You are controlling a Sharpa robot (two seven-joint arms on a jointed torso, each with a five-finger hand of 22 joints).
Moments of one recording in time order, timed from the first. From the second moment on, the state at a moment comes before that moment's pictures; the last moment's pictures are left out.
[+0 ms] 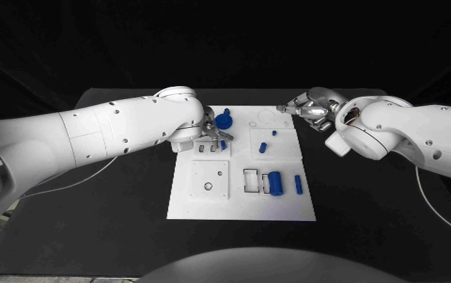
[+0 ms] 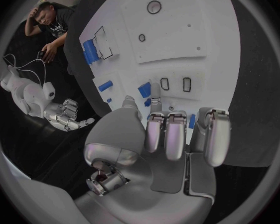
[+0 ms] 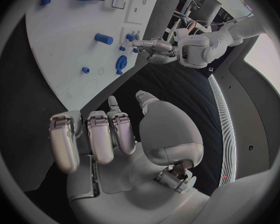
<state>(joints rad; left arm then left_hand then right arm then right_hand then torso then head) 1.36 -0.46 -0.21 1.29 -0.95 0.13 -0.69 1.08 0.20 -0.31 0.29 0.23 0.99 0.06 0.51 0.39 1.47 0.01 1.57 1.31 1.47 -0.03 1.57 1.31 0.01 1.47 0.14 1.57 1.31 1.35 -0.99 -0.22 1.65 -0.73 -0.33 -0.23 1.05 0.03 0.14 0.22 0.34 0.79 0.17 0.10 0.21 1.47 0.09 1.57 1.31 1.47 0.05 1.57 1.31 0.01 1.46 0.15 1.57 1.31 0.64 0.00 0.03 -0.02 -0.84</state>
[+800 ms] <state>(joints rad) 1.35 -0.43 -0.21 1.25 -0.90 0.12 -0.68 1.21 0.21 -0.30 0.29 0.20 0.99 0.05 0.46 0.44 1.47 0.01 1.58 1.31 1.47 -0.03 1.57 1.31 0.01 1.46 0.12 1.57 1.31 1.35 -0.99 -0.22 1.65 -0.73 -0.32 -0.25 1.05 0.03 0.14 0.21 0.34 0.79 0.17 0.10 0.21 1.47 0.10 1.57 1.31 1.47 0.05 1.57 1.31 0.01 1.46 0.15 1.57 1.31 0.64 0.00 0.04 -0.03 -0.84</state>
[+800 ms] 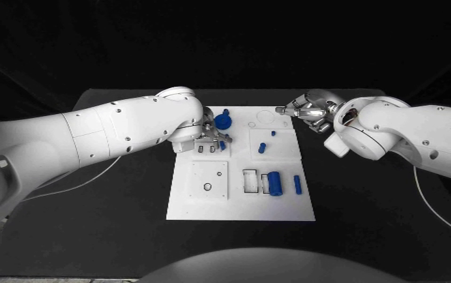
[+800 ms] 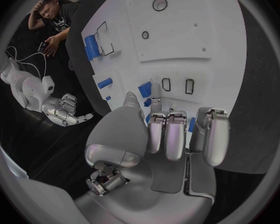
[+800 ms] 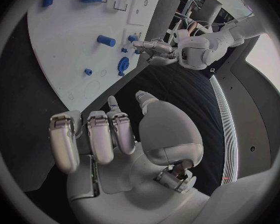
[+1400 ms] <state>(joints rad) 1.35 -0.42 -0.21 1.24 -0.88 0.12 -0.68 1.20 0.22 -0.31 0.29 0.25 1.00 0.06 0.43 0.48 1.46 0.00 1.57 1.31 1.47 -0.03 1.57 1.31 0.01 1.47 0.12 1.57 1.31 1.35 -0.99 -0.22 1.65 -0.73 -0.32 -0.25 1.05 0.03 0.14 0.21 0.34 0.79 0.17 0.10 0.21 1.47 0.10 1.57 1.31 1.47 0.05 1.57 1.31 0.01 1.47 0.16 1.57 1.31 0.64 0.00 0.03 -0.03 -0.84</state>
